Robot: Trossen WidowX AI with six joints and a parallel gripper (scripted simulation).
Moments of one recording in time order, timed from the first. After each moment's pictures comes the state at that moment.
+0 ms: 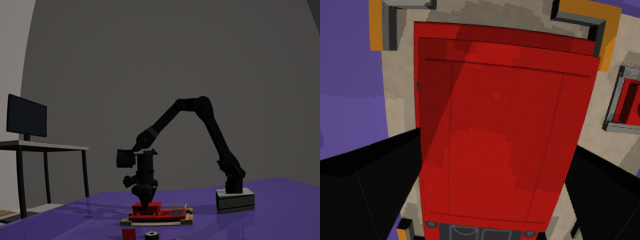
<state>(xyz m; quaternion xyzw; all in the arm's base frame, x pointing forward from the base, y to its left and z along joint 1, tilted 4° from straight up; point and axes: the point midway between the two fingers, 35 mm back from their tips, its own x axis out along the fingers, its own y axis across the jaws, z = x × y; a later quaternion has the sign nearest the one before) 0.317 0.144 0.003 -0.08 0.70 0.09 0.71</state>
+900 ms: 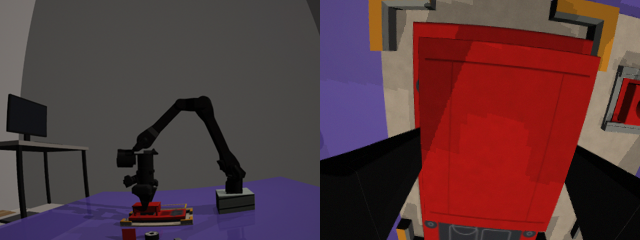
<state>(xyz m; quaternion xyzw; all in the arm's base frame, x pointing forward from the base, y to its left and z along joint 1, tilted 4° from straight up) 0.317 0.144 0.004 -0.08 0.69 0.09 0.71</state>
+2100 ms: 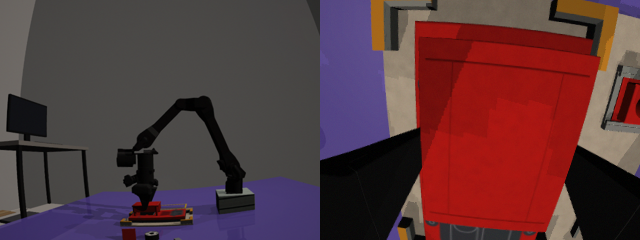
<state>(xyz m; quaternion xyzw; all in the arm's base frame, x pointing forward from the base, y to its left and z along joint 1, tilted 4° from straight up) 0.317 0.144 0.005 -0.08 0.70 0.09 0.71</state>
